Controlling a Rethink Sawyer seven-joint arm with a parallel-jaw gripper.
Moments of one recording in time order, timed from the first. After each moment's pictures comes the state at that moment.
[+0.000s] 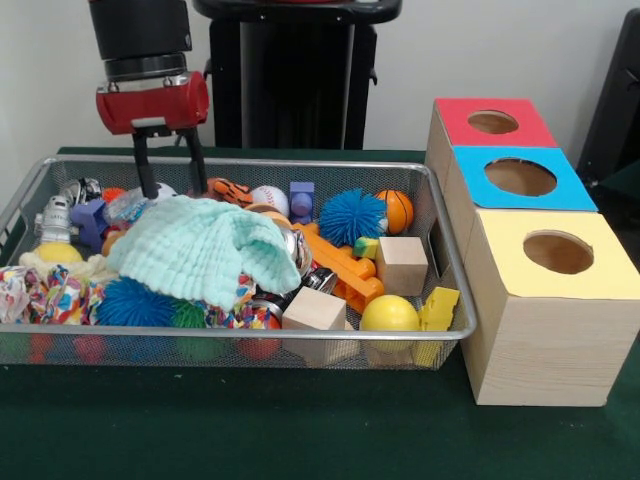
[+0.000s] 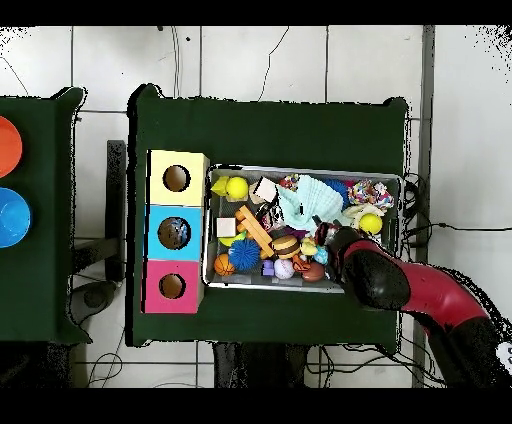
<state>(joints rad) -1.01 -0.70 0.55 1.95 -0.45 0.22 1.71</state>
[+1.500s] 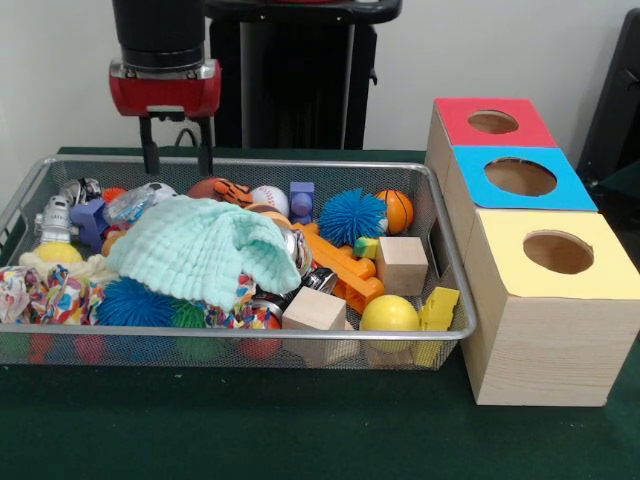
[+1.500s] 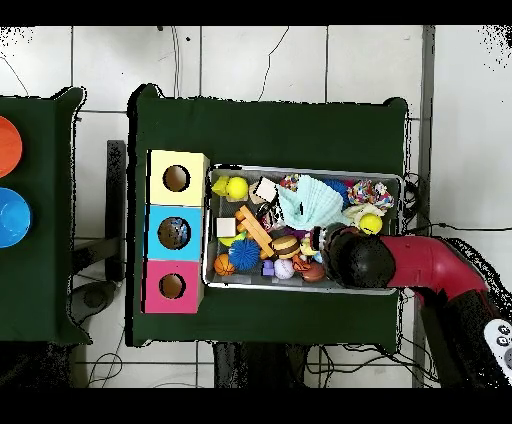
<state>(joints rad) -0.86 -0.78 0.50 1.82 -0.58 0.59 1.71</state>
